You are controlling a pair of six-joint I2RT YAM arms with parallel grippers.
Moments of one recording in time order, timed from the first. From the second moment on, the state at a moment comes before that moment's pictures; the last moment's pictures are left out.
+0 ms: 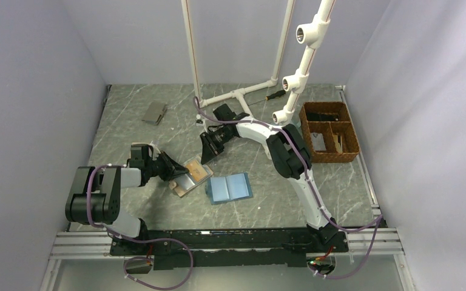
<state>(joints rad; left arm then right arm) 0.00 1.51 0.42 0.27 0.68 -0.83 0.66 2.37 1.82 -0.53 -0.92 0.04</state>
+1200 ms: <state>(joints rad) 0.02 1.52 0.28 0.57 0.66 -1.08 0.71 2.46 1.96 -0.71 -0.92 0.07</state>
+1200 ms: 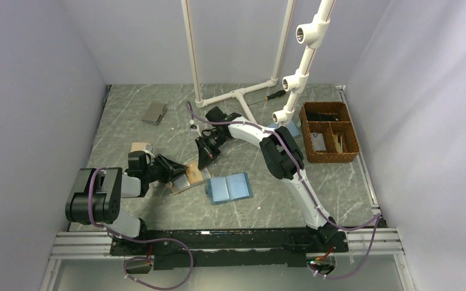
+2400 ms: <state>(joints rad) -0.05 1.41 0.38 0.26 0.60 -0.80 0.71 2.49 1.96 -0.69 -0.98 0.11</state>
